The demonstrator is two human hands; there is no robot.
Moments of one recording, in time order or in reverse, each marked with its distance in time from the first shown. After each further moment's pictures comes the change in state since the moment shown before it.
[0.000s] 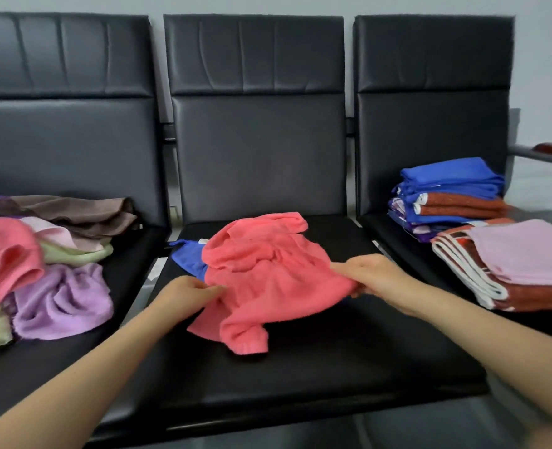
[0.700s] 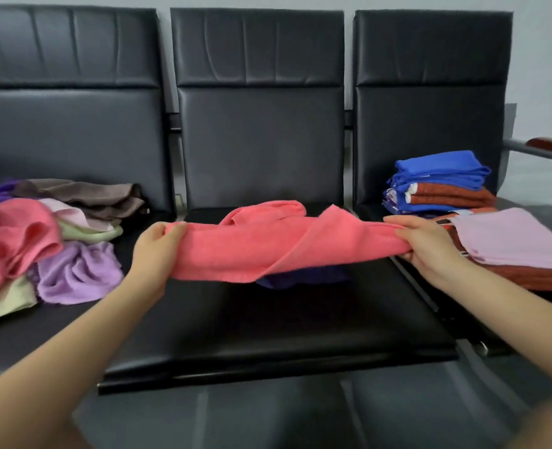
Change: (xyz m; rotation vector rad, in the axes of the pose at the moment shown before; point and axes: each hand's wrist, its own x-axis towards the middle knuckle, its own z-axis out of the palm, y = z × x) left_hand -0.052 0.025 -0.034 -0.638 0.517 0.129; right_hand -0.020 0.011 -0.066 0.179 0.473 -0.054
